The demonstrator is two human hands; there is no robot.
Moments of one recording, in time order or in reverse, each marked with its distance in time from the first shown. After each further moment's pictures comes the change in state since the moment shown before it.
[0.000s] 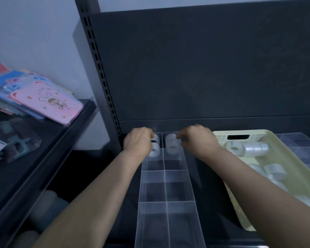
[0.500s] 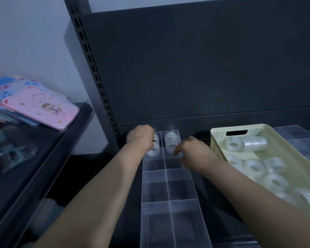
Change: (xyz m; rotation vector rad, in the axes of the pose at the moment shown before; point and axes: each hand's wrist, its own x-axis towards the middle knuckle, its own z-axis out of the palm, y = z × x) left_hand 0.027 0.011 -0.002 0.144 -0.184 -0.014; right_hand -0.020 -0.009 0.029 0.047 -0.183 -0.003
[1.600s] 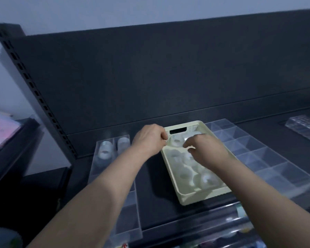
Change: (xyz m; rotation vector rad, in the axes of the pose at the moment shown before) left_hand -0.088 0.168 -0.012 -0.267 0.117 0.418; right_hand -0.126 0.132 -0.049 -0.041 0.243 0.257
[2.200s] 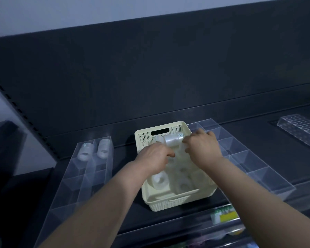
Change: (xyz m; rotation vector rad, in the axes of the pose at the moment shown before) left_hand 0.007 0.060 0.069 0.222 -0.271 0.135; right_hand 0.013 0.073 0.008 -0.276 0.050 -0.056
